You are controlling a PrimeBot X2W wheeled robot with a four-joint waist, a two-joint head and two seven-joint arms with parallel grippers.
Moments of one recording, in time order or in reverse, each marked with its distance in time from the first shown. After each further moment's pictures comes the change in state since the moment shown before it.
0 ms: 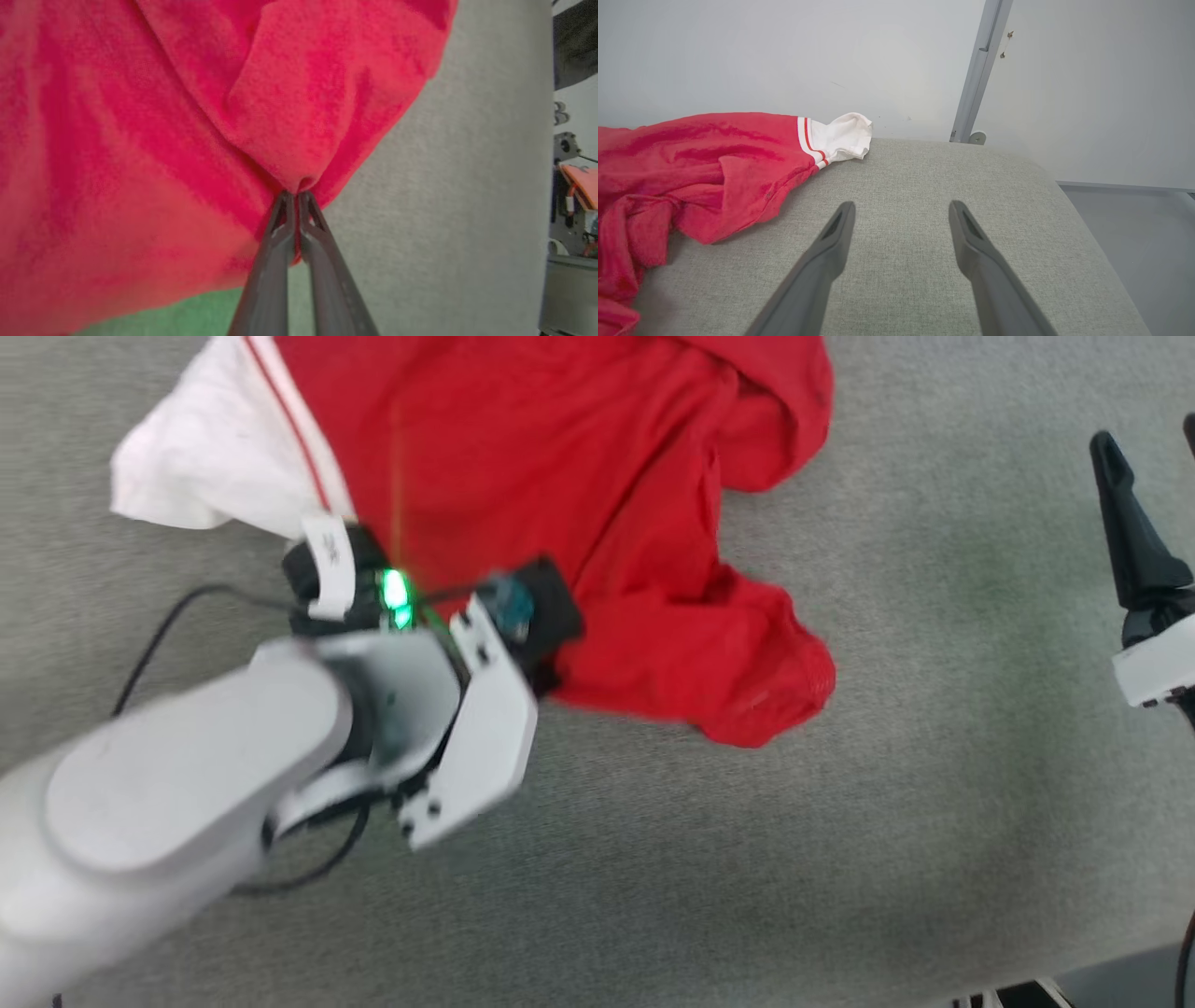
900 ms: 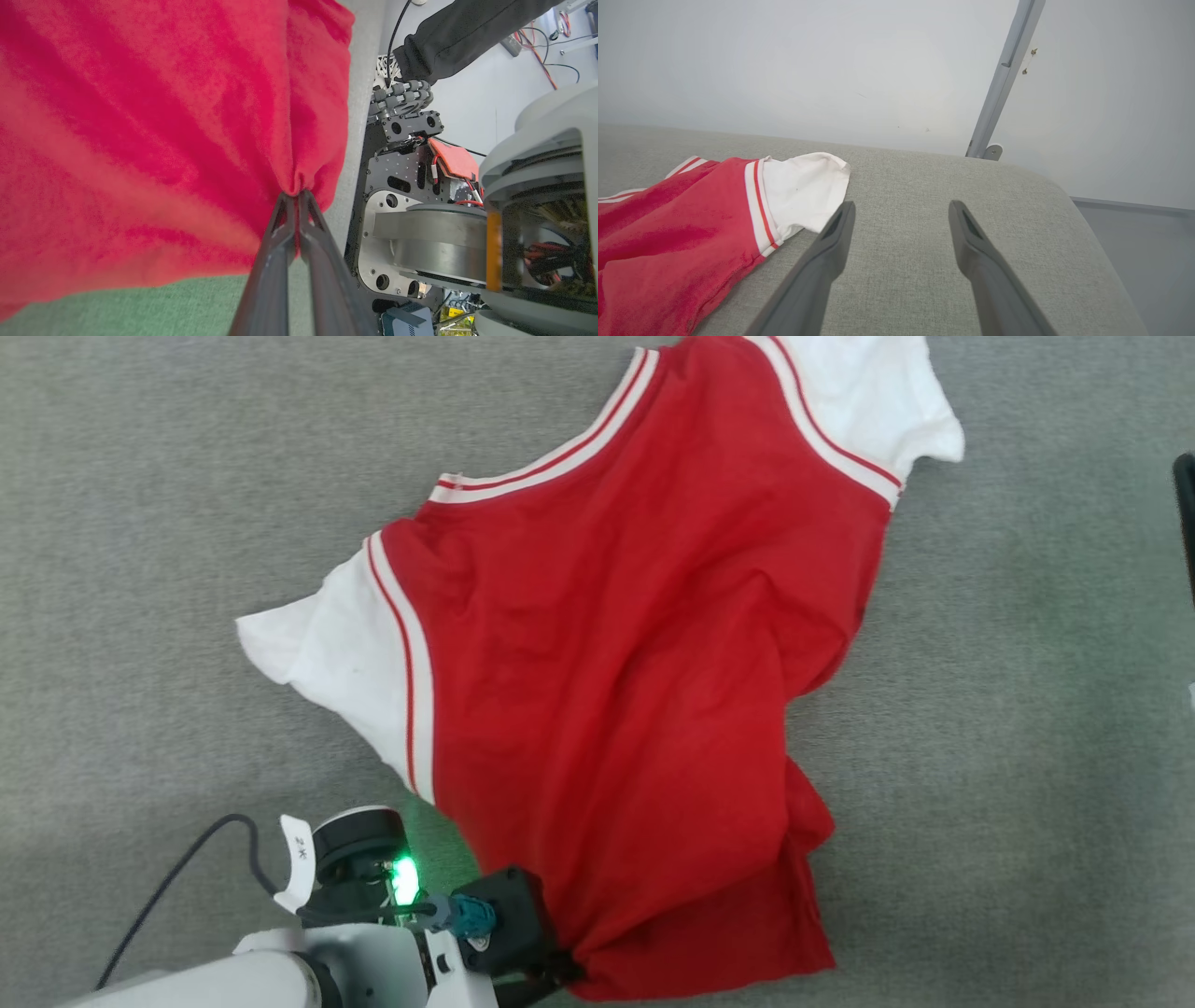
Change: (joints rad) left arm 0.425 0.195 -0.001 -0.377 0.043 0.000 -0.126; right arm 0.095 -0.039 -0.112 -0.130 -0.014 0.000 0.114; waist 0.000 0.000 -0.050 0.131
